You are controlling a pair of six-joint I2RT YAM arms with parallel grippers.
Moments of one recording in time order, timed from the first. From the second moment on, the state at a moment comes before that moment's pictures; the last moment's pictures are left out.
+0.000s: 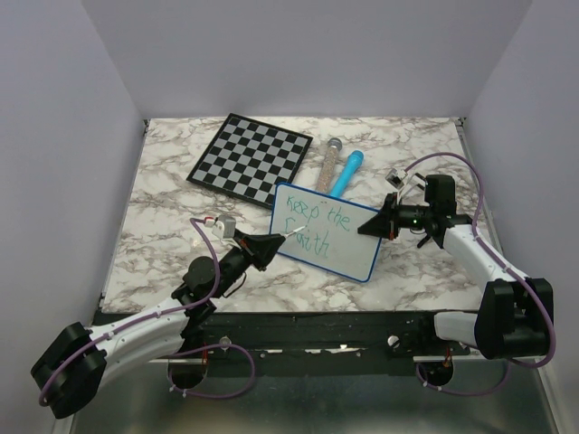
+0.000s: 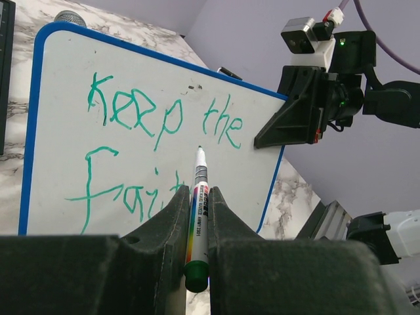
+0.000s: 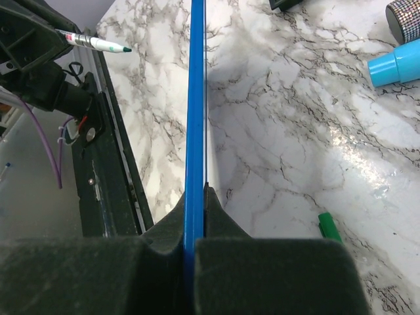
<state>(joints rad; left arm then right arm) -0.81 0.78 0.12 0.81 -0.07 -0.62 0.06 1.26 0.72 -0.21 -1.14 -0.11</state>
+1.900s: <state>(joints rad) -1.04 1.20 0.29 0.85 -0.05 -0.52 0.06 1.26 0.72 -0.23 -1.14 -0.12</state>
